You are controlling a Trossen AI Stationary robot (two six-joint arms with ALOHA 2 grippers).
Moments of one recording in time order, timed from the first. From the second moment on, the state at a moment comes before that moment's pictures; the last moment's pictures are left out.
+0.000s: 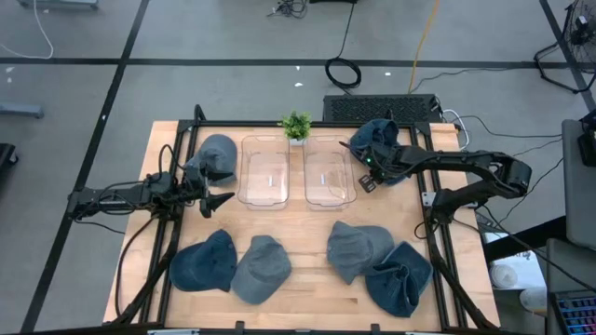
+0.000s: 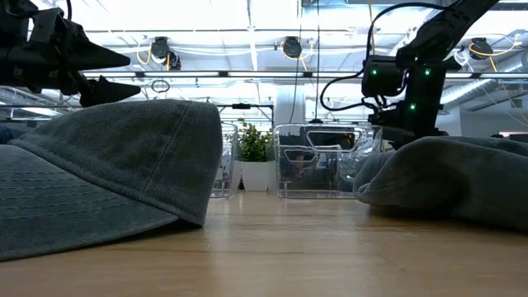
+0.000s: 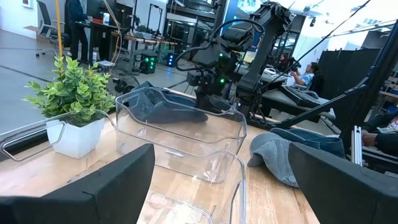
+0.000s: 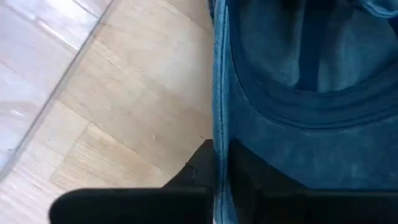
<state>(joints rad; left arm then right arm) 0.06 0.05 0.01 0.07 -0.14 -0.23 -0.49 1.34 0.67 -0.65 0.18 0.45</state>
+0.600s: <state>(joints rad) 0.06 0.05 0.01 0.07 -0.14 -0.23 -0.47 1.21 0.66 -0.70 0.17 0.46</state>
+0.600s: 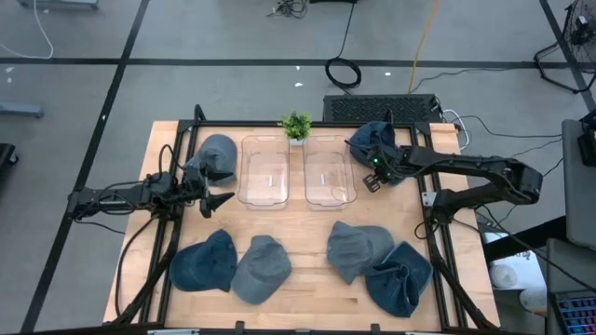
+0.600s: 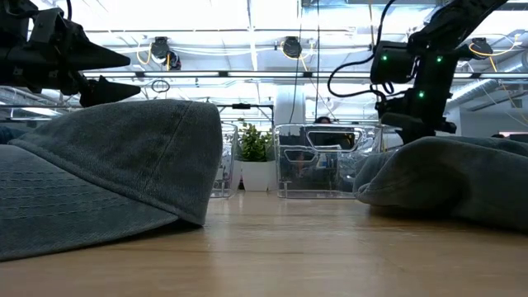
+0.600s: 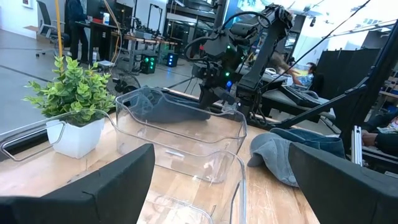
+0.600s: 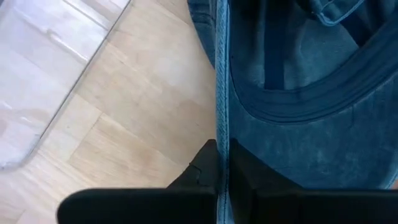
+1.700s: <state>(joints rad) 0.06 0.05 0.01 0.07 -0.14 -0.23 -0.47 1.11 0.66 -0.67 0.18 0.46</state>
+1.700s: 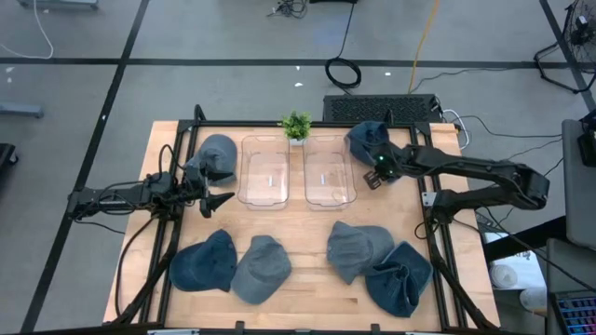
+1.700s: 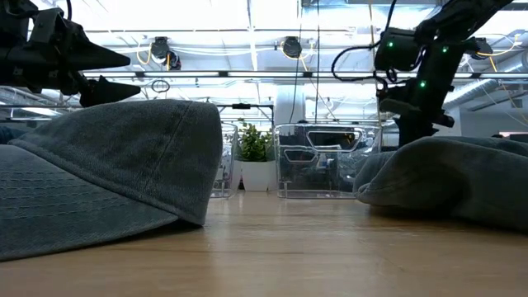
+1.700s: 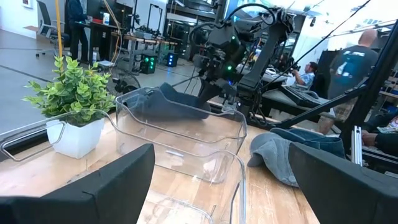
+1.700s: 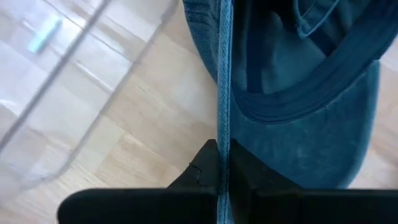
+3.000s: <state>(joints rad) 0.06 0.05 0.01 0.07 -0.14 -0.23 -0.47 0.96 0.82 -0.46 0.42 0.30</state>
